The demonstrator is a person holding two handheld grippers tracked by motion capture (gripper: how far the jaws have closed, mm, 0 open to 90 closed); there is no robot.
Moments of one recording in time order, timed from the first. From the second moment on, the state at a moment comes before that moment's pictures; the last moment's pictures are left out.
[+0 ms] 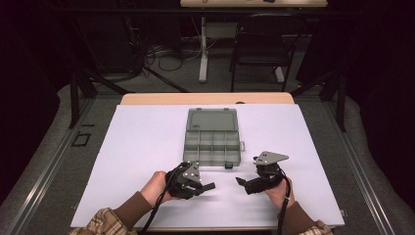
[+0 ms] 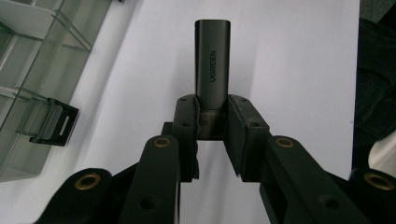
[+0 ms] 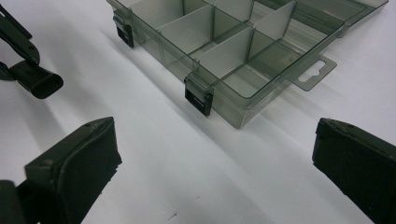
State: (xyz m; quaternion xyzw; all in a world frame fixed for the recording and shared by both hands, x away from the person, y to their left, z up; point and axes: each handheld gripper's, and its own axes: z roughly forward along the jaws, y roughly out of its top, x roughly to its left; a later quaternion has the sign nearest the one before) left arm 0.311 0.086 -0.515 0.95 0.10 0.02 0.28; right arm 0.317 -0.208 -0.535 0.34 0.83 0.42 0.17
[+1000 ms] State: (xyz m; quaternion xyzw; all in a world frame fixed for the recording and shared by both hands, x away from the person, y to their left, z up) left arm 0.317 0.097 -0.510 0.92 0.14 0.07 0.36; right arm 0.317 -0.208 -0.536 0.34 0.83 0.42 0.17
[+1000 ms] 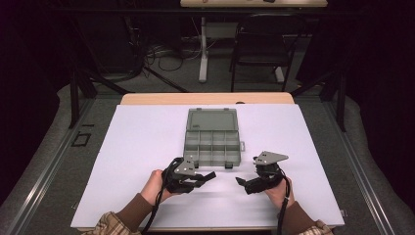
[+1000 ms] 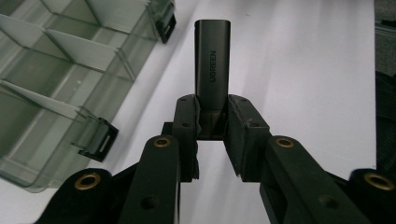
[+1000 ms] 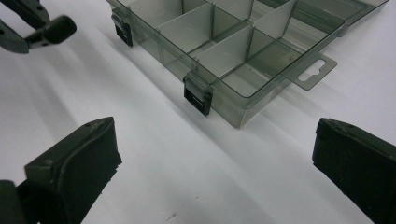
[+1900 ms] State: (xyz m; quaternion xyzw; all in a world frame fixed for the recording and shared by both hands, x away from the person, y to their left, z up) left arm 0.331 0.100 -0.499 0.90 0.16 0.09 0.39; right arm 0.318 -0.208 -0.536 0.34 0.83 0.42 0.17
